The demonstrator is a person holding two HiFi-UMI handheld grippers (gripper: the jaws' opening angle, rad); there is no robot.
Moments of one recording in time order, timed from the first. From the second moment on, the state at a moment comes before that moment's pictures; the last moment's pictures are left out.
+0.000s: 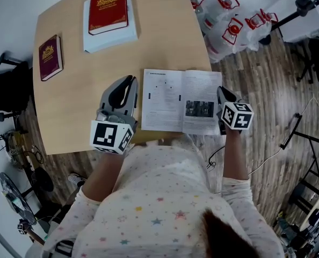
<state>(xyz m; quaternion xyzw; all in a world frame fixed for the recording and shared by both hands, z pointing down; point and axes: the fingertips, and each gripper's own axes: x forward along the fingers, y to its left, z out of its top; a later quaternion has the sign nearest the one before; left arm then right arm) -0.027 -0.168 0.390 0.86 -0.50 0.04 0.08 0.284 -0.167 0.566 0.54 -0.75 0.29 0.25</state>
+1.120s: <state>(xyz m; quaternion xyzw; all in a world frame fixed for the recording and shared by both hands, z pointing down) -0.029 -0.177 0.392 0.85 -0.51 0.05 0.08 0.299 -0.167 0.625 0.54 -0.72 0.30 0.32</state>
